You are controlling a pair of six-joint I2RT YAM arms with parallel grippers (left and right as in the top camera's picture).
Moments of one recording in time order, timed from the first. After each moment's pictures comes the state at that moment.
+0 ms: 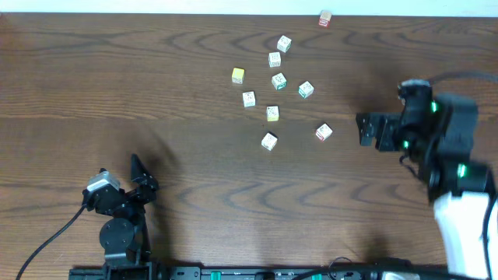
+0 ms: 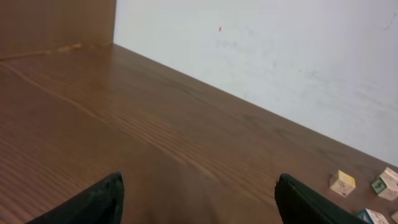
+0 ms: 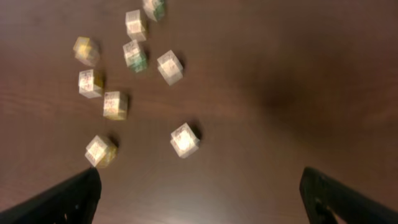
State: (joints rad) left arm 0.06 0.01 0.03 -0.11 -0.23 -0.33; right arm -0.06 1.15 1.08 -0.76 -0.26 0.06
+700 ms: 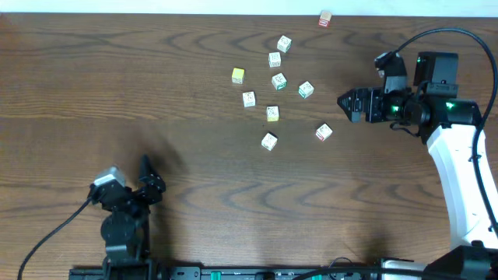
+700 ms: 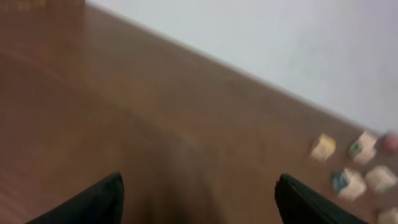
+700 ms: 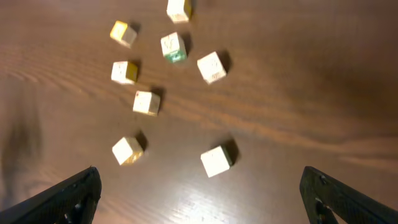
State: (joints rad) left arm 0.06 0.12 0.05 -0.15 -0.12 -0.38; right arm -0.06 1.49 1.26 -0.74 -0.47 -0.04
